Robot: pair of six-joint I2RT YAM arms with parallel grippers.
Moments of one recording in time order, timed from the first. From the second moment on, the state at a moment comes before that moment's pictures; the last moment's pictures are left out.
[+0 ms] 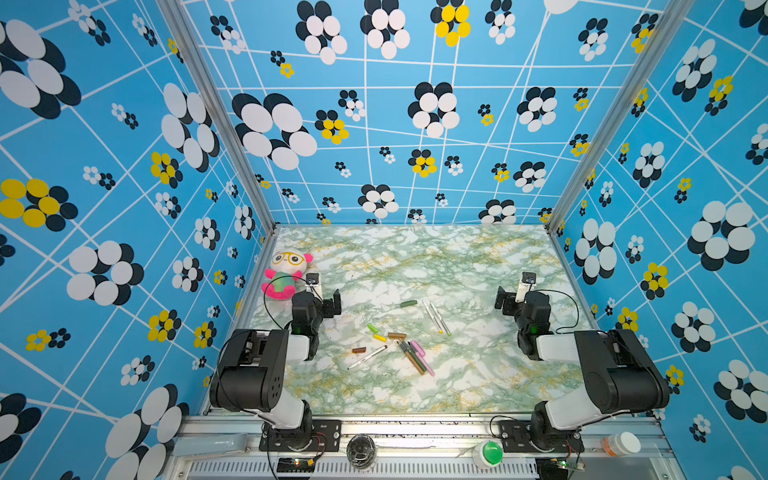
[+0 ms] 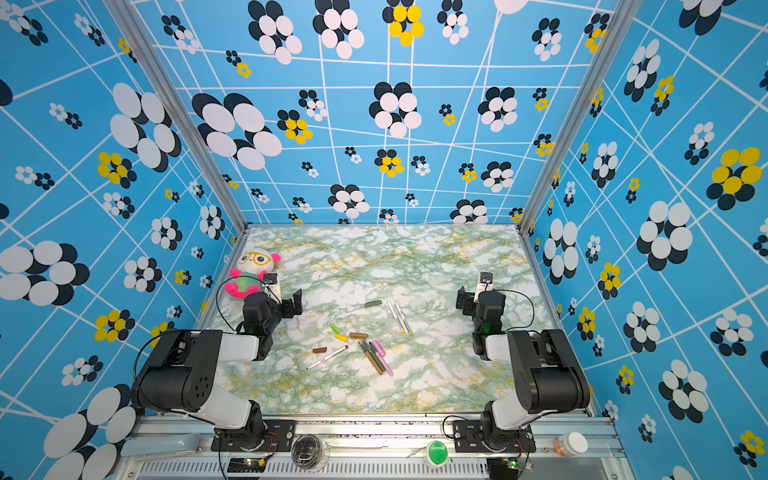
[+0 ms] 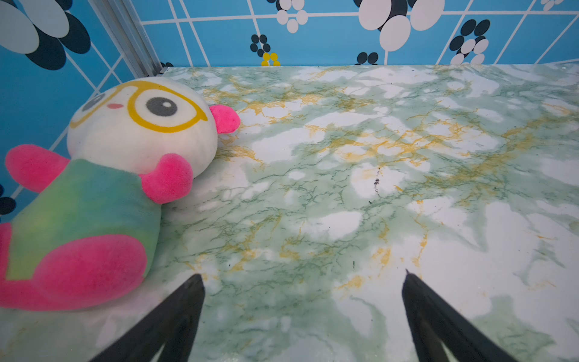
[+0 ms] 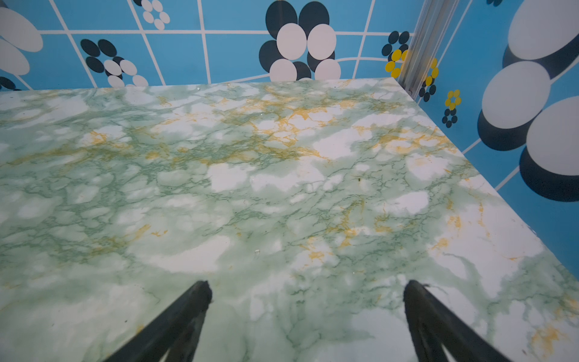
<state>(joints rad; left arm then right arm) -0.02 1.55 0.37 0.80 0.01 -0.01 0.04 1.54 0.38 0.80 0.20 0.02</state>
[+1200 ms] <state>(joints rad) -0.17 0.89 0.83 -0.45 0.26 -0.31 0.42 1.22 1.00 -0.47 -0.07 0.44</state>
